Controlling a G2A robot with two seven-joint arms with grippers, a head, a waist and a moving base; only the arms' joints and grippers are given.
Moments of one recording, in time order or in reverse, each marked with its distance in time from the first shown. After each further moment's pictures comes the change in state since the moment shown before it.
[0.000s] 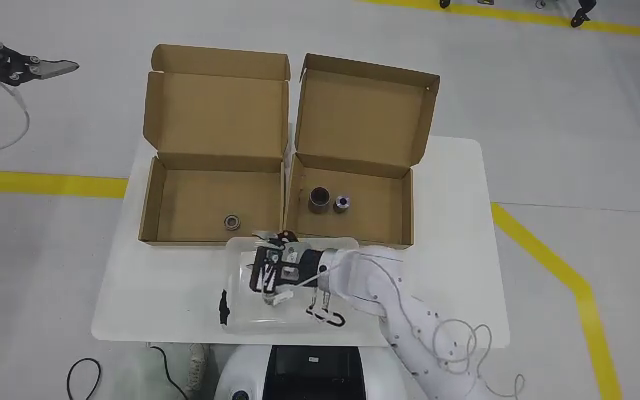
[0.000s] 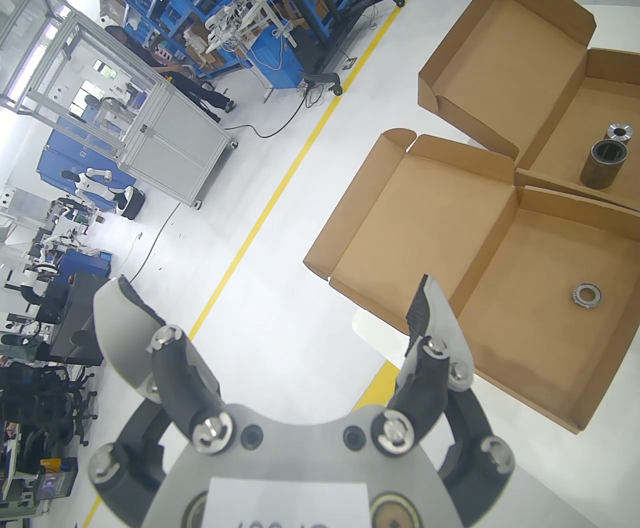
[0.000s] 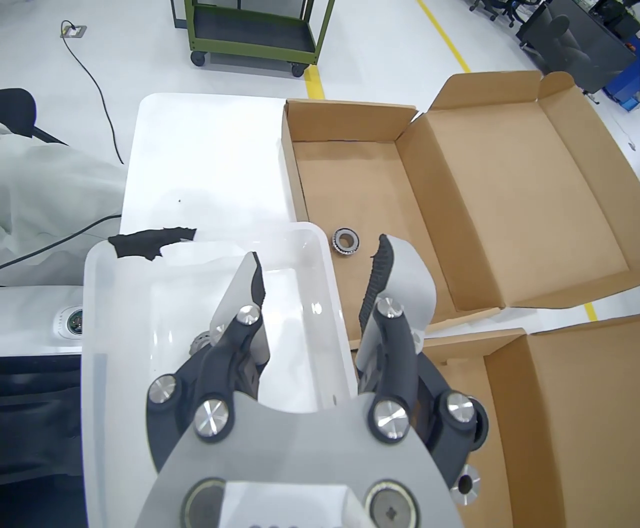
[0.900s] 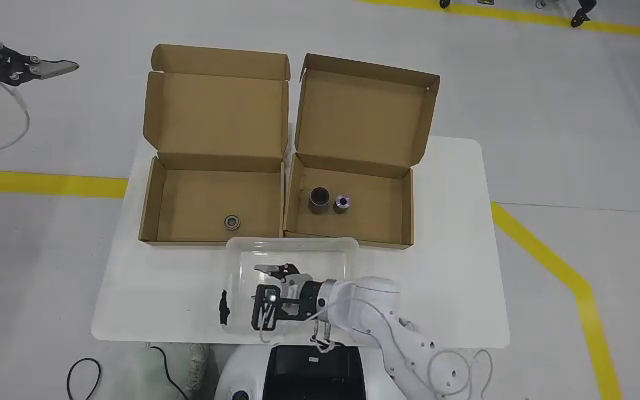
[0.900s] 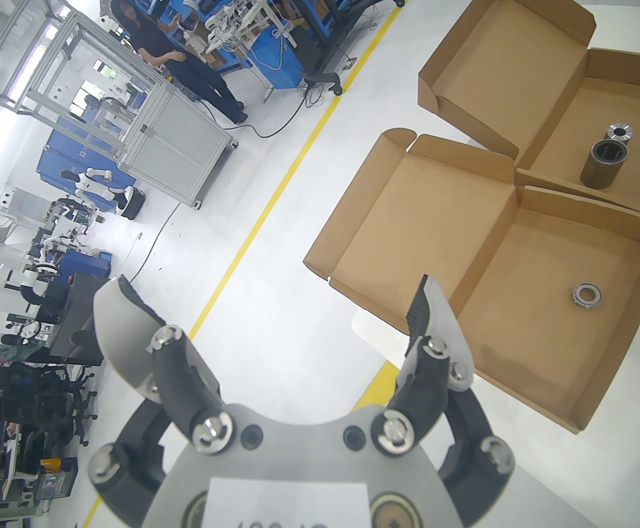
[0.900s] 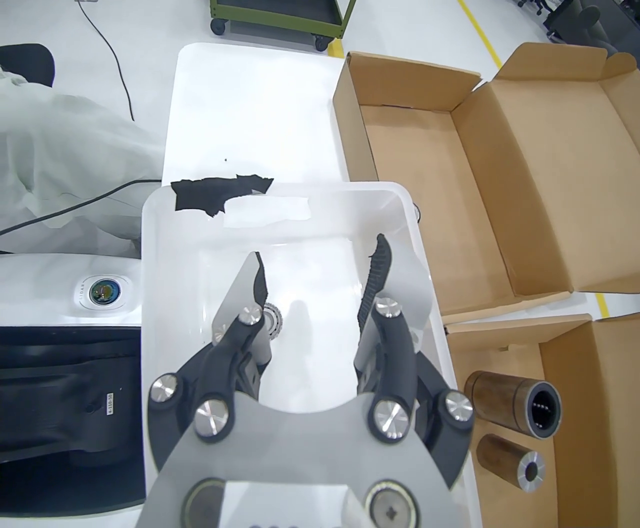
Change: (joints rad) left arm 0.000 0.000 0.000 0.000 0.000 0.000 0.000; right arm -0.099 0.057 -0.064 -0.021 -0.138 0.021 -0.052
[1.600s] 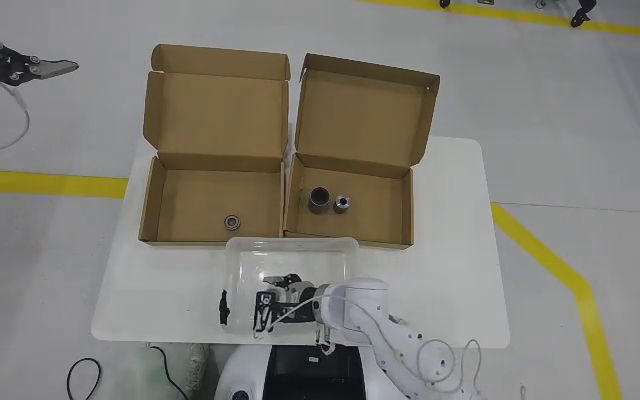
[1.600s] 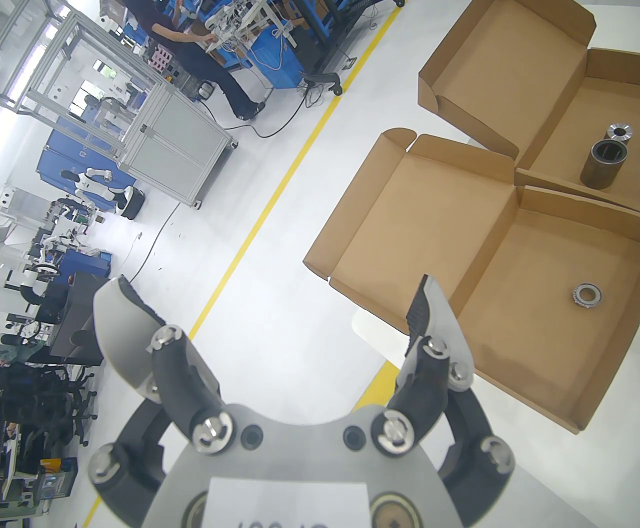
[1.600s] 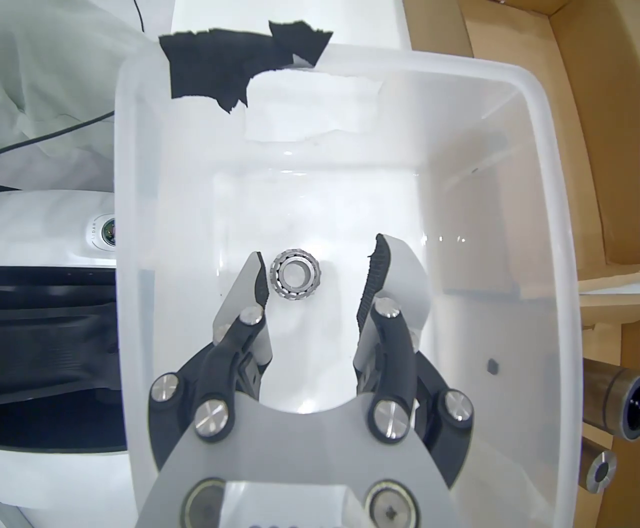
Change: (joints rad) left arm 0.000 0.000 0.000 0.000 0.000 0.000 0.000; right arm 0.073 0.000 -0.080 0.133 0.050 -0.002 0.146
